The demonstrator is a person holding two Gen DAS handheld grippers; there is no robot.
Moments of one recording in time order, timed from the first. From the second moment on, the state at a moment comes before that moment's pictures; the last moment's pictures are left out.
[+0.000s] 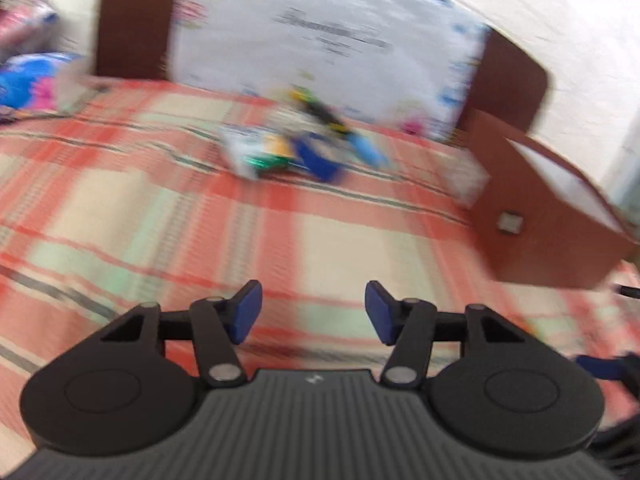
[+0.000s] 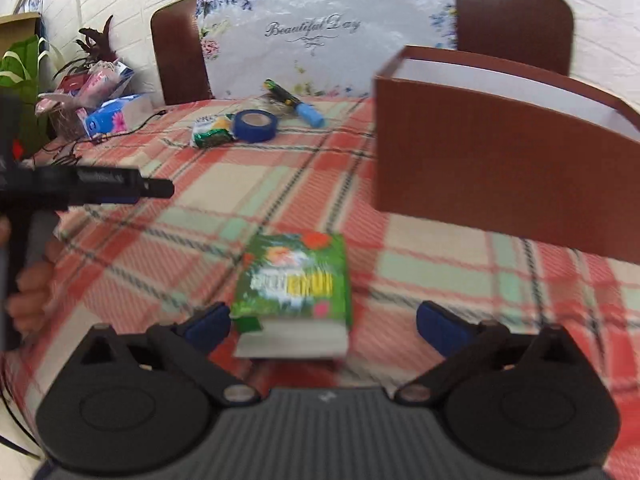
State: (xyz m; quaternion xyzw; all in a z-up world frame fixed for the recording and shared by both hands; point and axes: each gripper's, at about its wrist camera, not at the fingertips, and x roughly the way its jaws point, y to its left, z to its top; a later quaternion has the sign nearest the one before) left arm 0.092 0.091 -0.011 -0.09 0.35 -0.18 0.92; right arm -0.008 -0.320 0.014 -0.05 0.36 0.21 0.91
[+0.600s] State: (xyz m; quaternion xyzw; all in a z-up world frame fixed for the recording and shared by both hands) left arm 0.071 -0.024 0.031 -0.05 0.41 -0.30 0.86; right arm -0.006 -0.318 0.031 -0.07 0.29 0.25 0.92
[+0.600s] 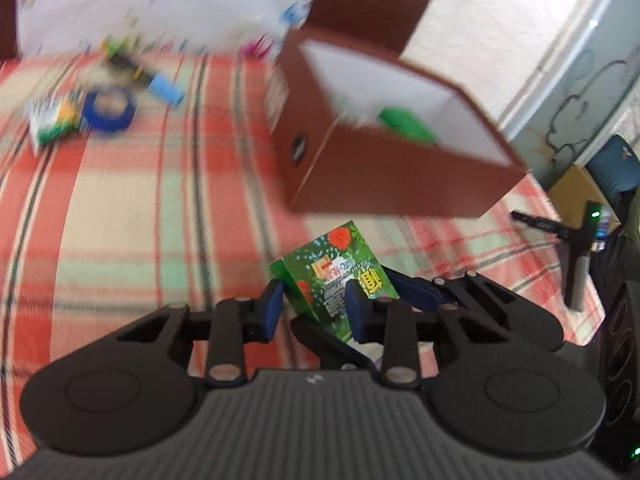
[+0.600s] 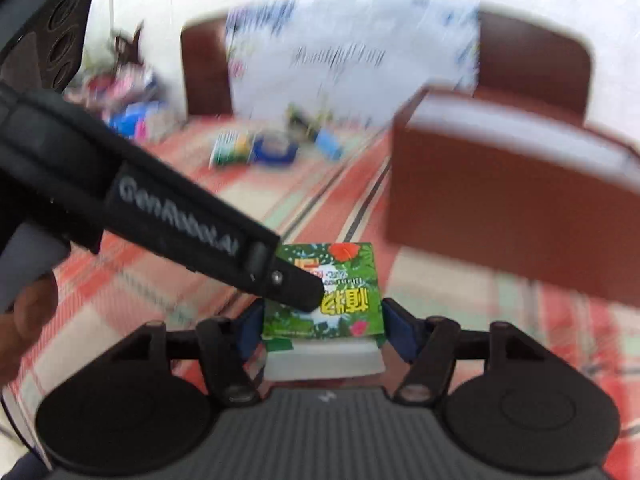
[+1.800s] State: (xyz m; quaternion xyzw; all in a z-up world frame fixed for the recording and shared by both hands) left arm 0.089 -0.082 0.071 0.07 0.32 -0.20 0.92; right arm 0.021 -0.403 0.079 0.08 0.22 0.12 0.96
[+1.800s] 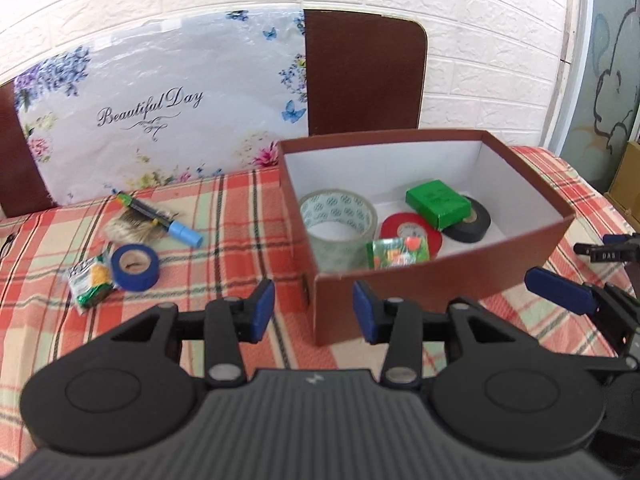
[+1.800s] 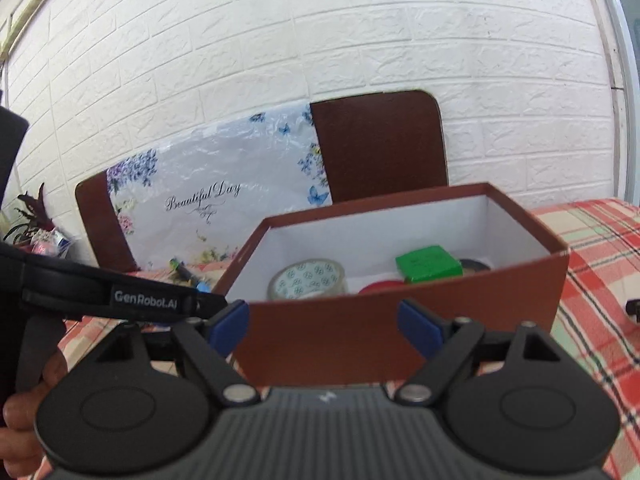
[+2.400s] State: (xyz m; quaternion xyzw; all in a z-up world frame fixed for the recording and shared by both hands) left arm 0.079 -0.012 0.015 0.06 0.38 -0.14 0.91; right arm 0.007 -0.359 0.043 0.07 0.32 0.17 0.93
